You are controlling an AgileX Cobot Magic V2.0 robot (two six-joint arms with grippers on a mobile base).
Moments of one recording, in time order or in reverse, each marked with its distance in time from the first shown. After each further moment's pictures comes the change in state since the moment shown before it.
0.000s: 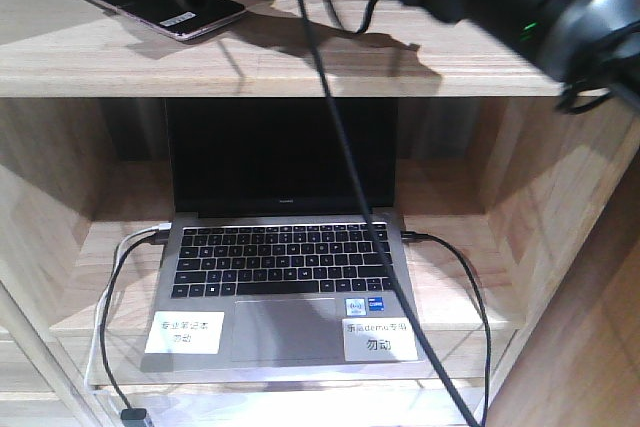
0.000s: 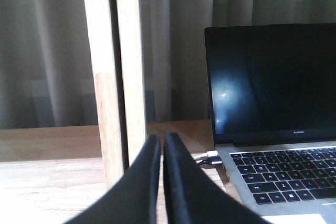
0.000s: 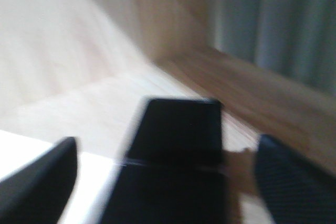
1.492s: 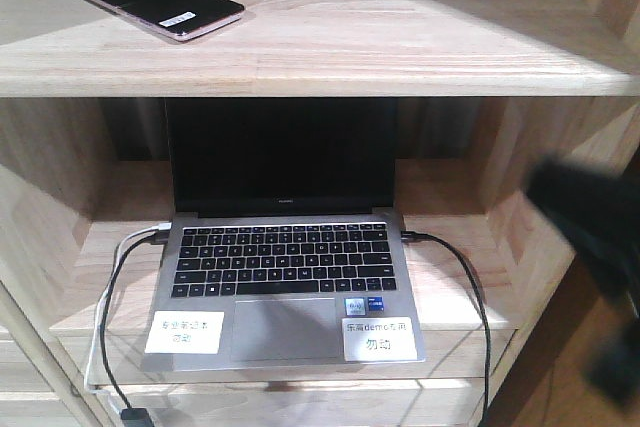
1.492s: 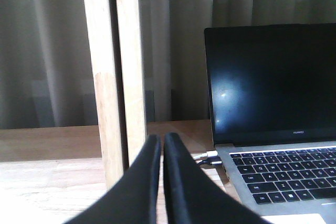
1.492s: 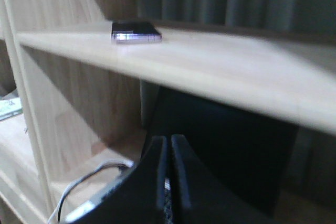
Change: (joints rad) left arm 0.000 0.000 0.000 0.000 0.000 0.000; right arm 0.000 -1.288 1.372 -0.233 -0.414 0.158
